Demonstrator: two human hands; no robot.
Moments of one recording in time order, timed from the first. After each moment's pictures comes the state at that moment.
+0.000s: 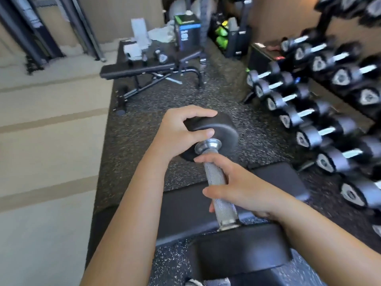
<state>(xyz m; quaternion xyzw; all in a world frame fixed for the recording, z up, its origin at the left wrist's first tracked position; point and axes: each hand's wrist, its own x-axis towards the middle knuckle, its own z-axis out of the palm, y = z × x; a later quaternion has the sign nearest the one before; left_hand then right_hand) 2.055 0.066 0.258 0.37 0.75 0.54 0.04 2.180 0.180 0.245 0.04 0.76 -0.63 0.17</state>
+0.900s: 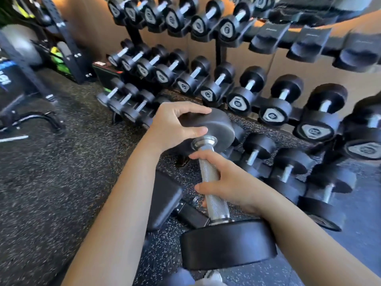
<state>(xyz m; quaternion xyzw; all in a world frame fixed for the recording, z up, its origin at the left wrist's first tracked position) 2.259 0.568 0.269 0.63 0.56 0.49 0.23 2.433 0.567 0.239 0.31 0.72 -0.61 -0.12</state>
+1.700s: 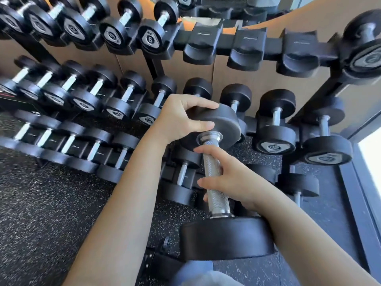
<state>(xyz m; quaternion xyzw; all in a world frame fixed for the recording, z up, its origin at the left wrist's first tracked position) 2.295 0.926 0.250 0.70 0.45 0.43 0.34 2.454 0.861 0.219 0.46 0.63 -0.59 -0.22</state>
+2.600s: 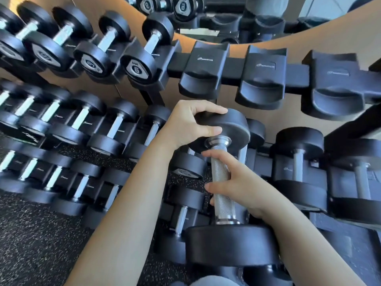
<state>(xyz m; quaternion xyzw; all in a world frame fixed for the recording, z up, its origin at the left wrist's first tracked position) 2.286 1.194 0.250 0.69 0.45 0.42 0.37 2.443 1.124 0.220 0.47 0.60 -0.61 -0.23</state>
